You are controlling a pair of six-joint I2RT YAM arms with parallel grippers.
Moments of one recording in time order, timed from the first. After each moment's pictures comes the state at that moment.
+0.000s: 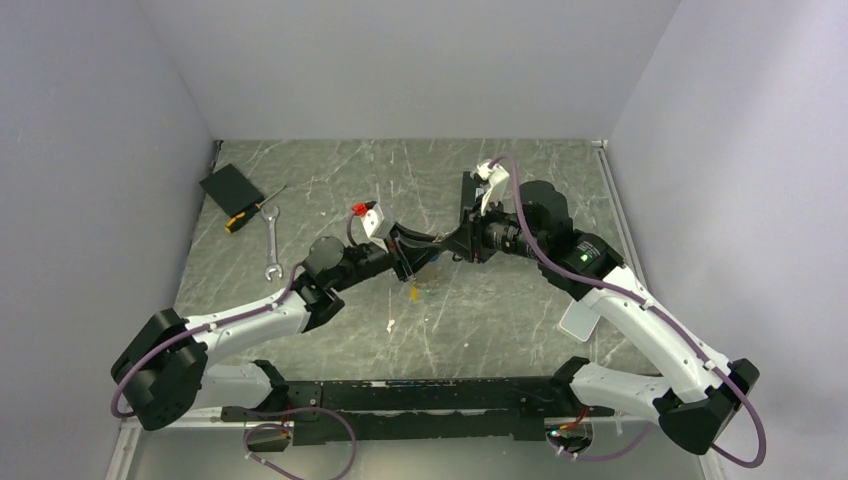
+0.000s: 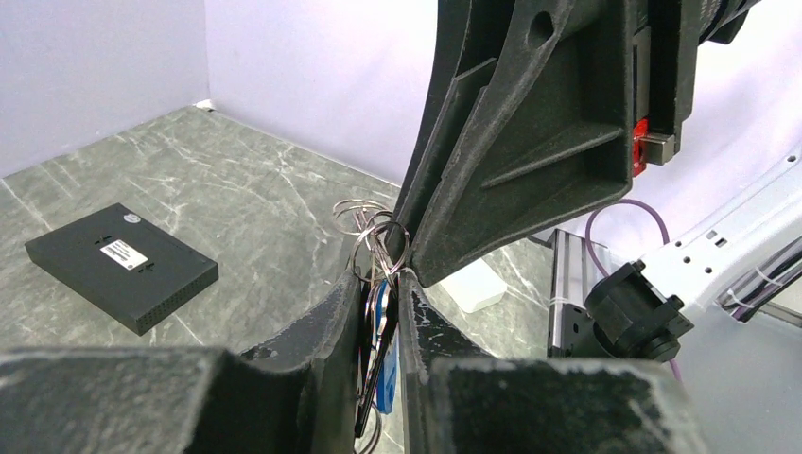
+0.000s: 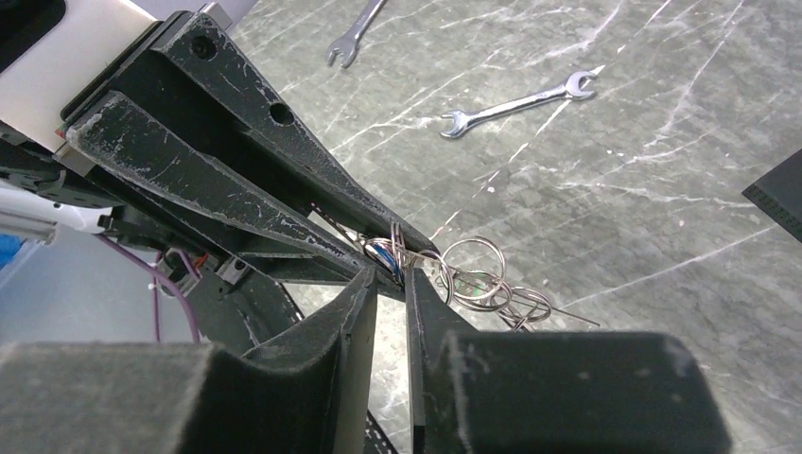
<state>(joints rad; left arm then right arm) -0.81 1.23 0.61 0.87 0.37 -0.32 0.68 1.06 1.15 -0.49 -0.31 0.26</state>
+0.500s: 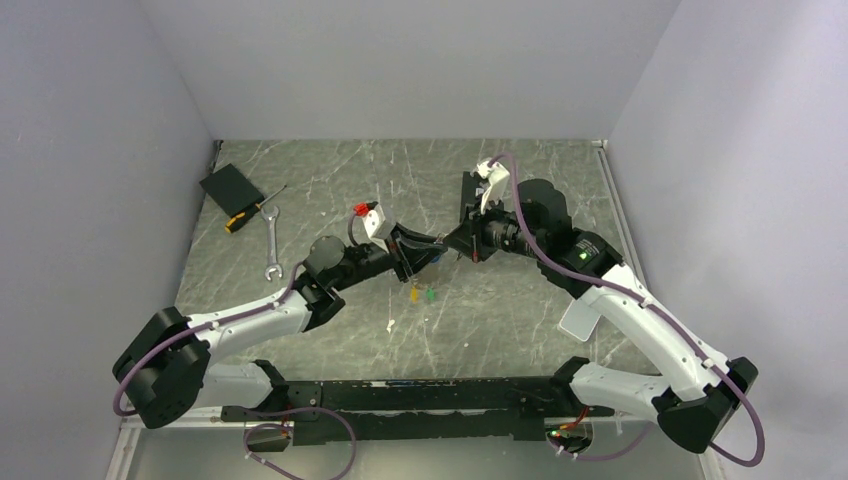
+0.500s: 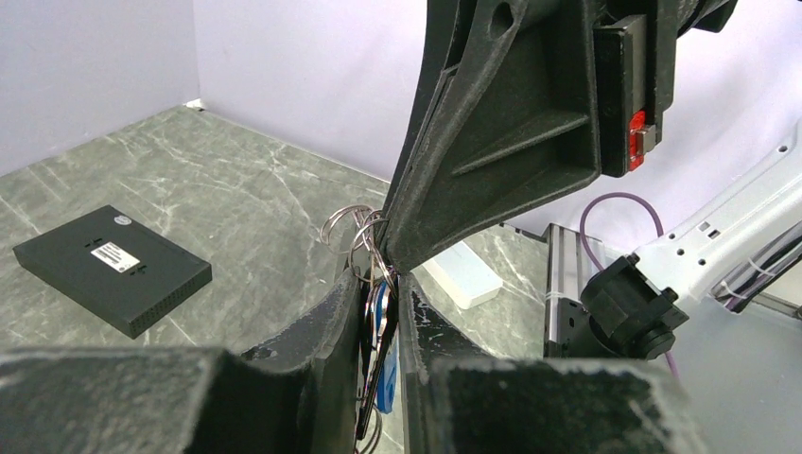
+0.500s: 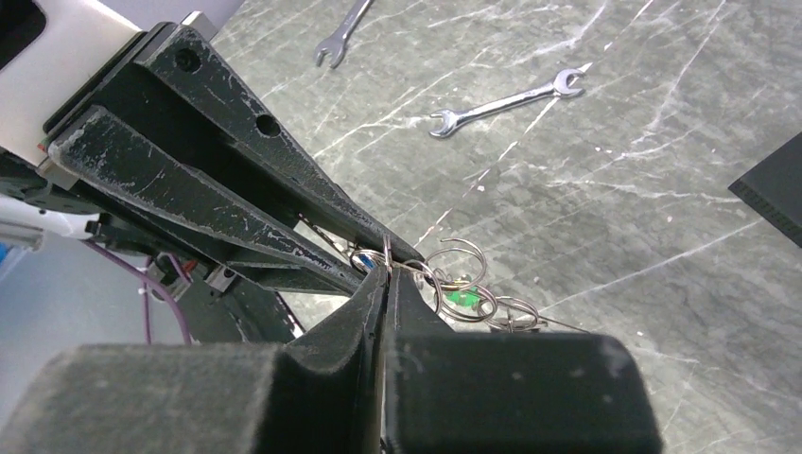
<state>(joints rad) -0.81 1.24 0.61 0.88 0.40 -0.32 0.68 1.07 1.16 -0.49 -0.29 0.26</state>
